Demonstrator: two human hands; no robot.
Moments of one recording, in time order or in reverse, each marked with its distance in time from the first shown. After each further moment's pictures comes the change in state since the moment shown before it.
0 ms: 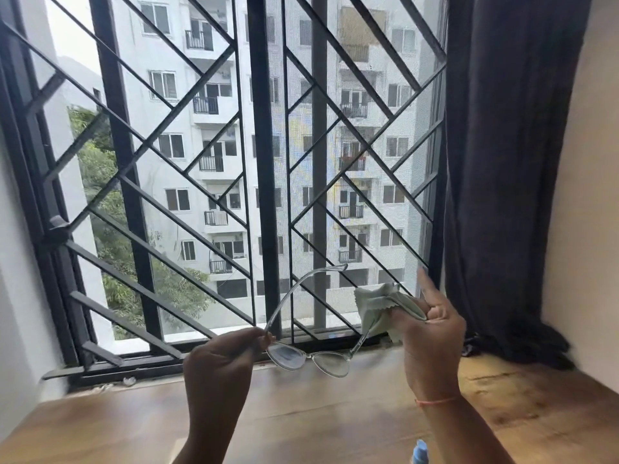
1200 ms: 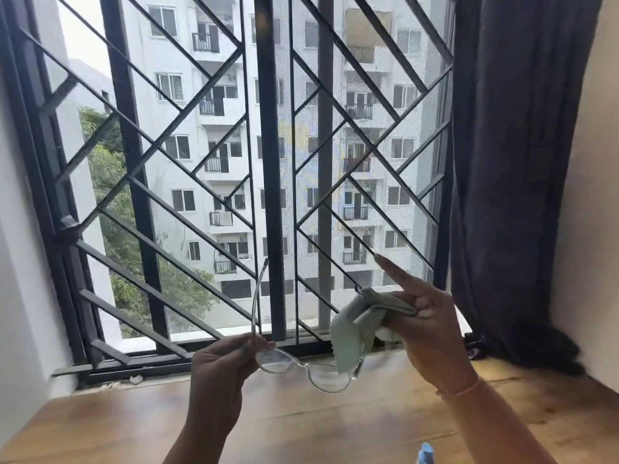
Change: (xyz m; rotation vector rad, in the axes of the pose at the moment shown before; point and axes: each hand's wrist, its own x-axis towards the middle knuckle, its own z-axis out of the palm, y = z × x) left_hand 0.014 -0.021 -0.004 -0.551 -0.096 -0.393; right_hand 0.009 -0.024 0.005 0.124 -0.540 0.037
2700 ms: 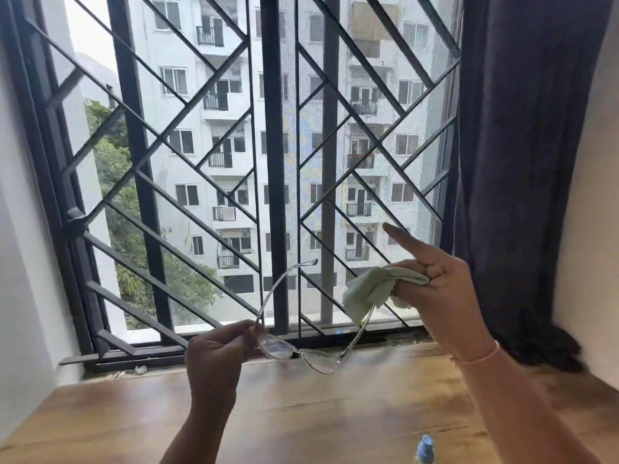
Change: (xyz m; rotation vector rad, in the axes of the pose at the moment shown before) left_hand 0.006 -0.002 -0.003 0.265 0.201 0.225; right_hand 0.016 -0.034 0.002 -0.200 0.011 0.019
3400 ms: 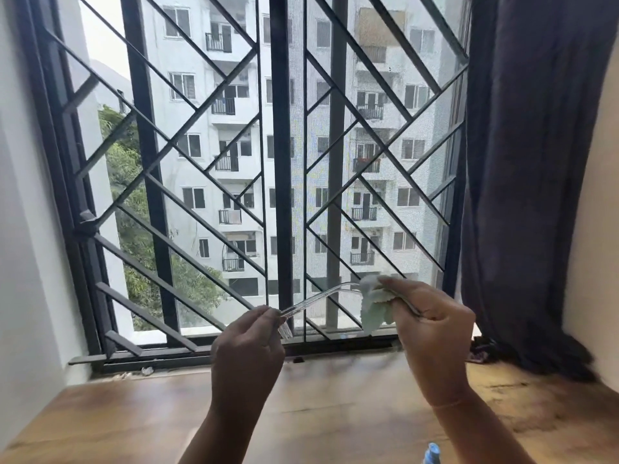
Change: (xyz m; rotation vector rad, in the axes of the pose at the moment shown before) left_hand -0.016 0.020 0.018 0.772 0.031 0.966; right_hand -0.023 0.027 0.027 -0.404 0.358 -0.366
